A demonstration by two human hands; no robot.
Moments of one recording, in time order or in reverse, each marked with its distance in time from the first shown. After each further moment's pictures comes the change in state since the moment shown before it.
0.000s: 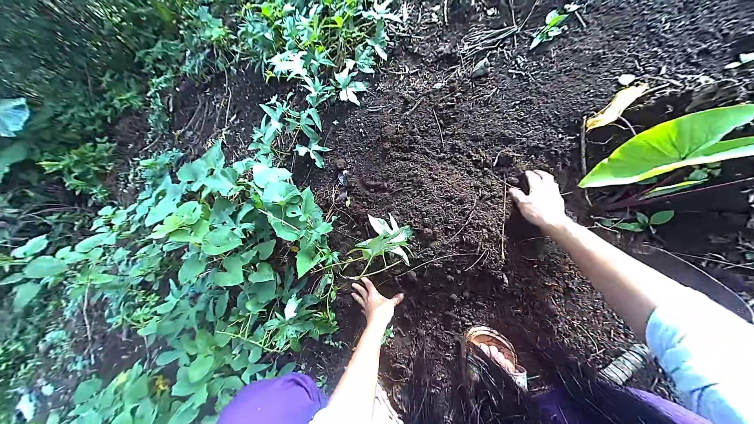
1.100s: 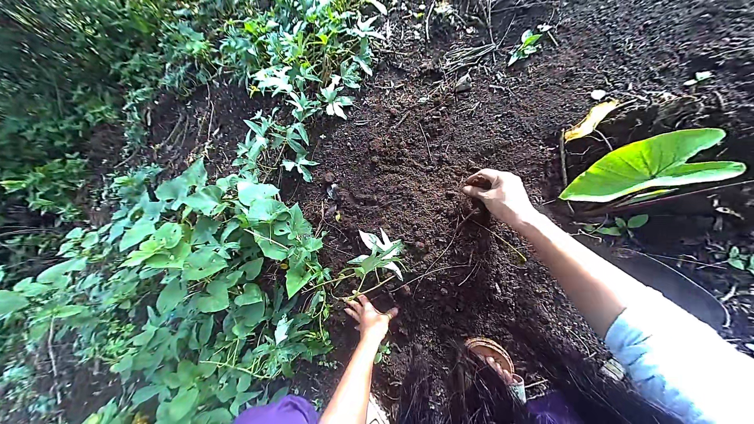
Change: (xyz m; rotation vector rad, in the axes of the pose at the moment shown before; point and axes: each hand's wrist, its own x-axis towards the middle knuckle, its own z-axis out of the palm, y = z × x) left_hand 0.004 0.004 0.000 0.059 -0.048 -0.013; right_hand -0.008 -0.085 -0.015 0.098 -0.070 -0.269
